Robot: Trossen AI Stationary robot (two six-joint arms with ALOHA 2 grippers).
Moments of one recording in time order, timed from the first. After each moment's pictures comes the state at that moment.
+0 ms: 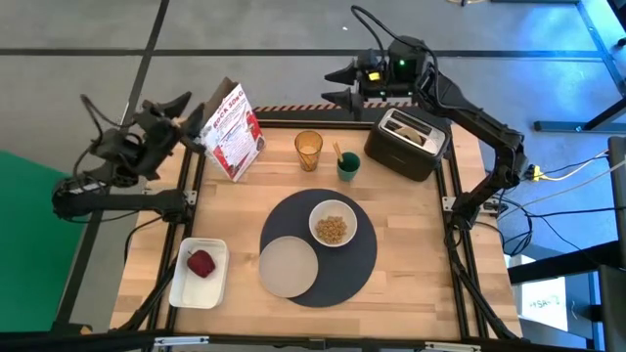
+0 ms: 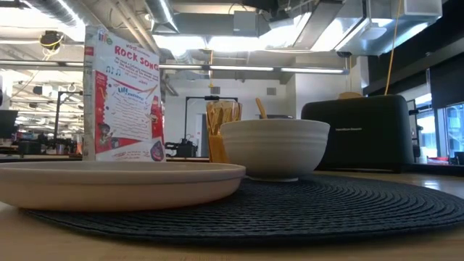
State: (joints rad) left arm 0.19 0.48 0.76 0.16 -0.65 0.26; right arm -0.54 1.61 1.84 -0.39 -0.48 0.10
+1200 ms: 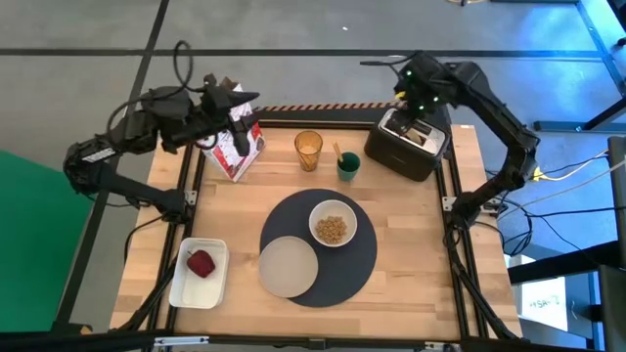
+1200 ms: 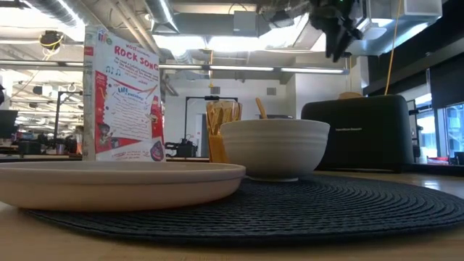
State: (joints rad) left arm 0.15 1.13 1.56 -0.56 -0.46 0.08; right arm -0.73 1.55 1.89 -1.53 0.03 0.05
